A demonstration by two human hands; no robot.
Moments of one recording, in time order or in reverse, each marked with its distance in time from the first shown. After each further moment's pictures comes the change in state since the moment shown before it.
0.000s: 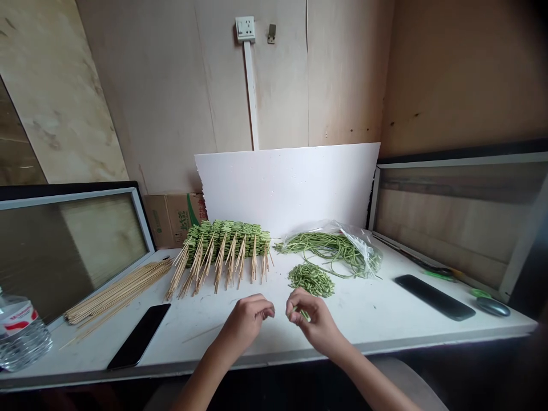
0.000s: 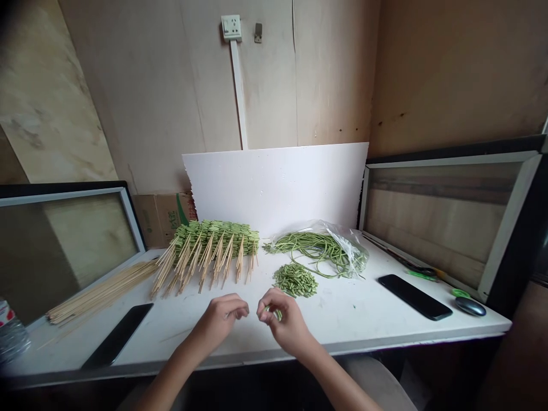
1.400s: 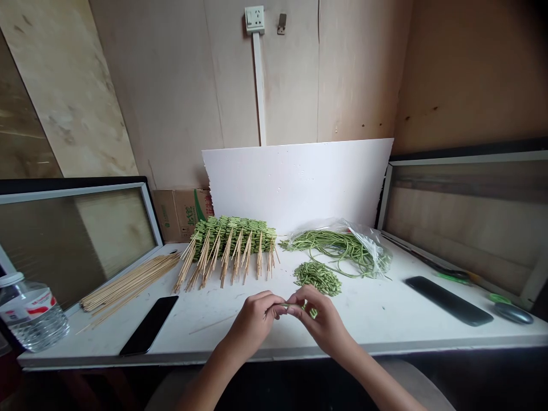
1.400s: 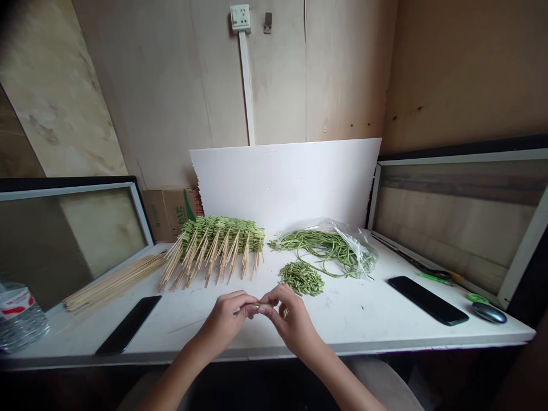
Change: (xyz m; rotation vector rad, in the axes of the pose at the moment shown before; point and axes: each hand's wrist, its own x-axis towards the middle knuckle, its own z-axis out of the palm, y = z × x) left_hand 0.002 0.028 -0.001 -0.090 0.056 -0.070; right_hand -0.001 -0.005 0.003 -0.092 0.036 0.009
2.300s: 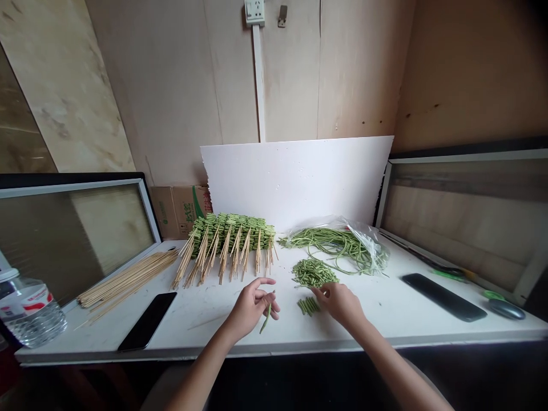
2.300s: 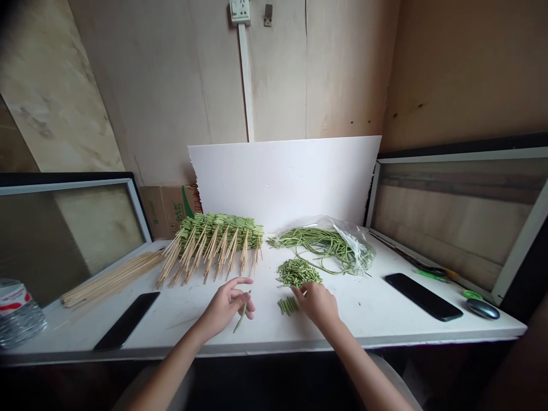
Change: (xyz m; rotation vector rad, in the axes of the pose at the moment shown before) left_hand 0.003 -0.034 0.005 -0.535 -0.050 -0.369; right_hand 0.003 0.085 -0.045 -0.782 -0.032 0.537
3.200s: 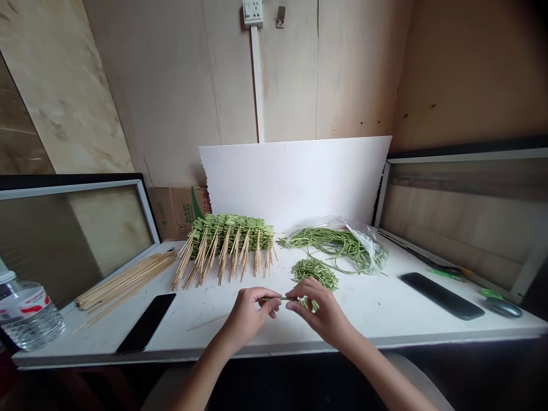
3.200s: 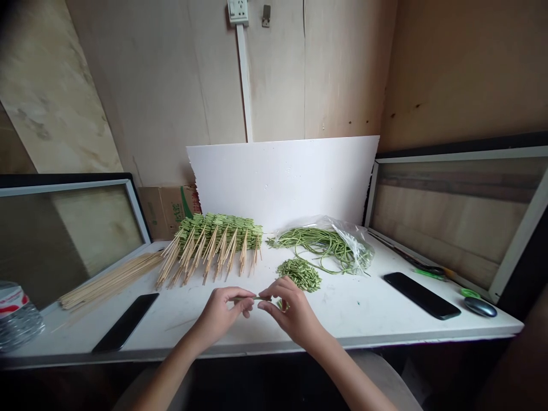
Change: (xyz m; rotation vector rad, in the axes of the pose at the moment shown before) left_hand -0.012 0.026 0.006 0.301 0.068 0.147; right_hand -0.041 -0.069 -0.035 0.674 0.052 -0.686
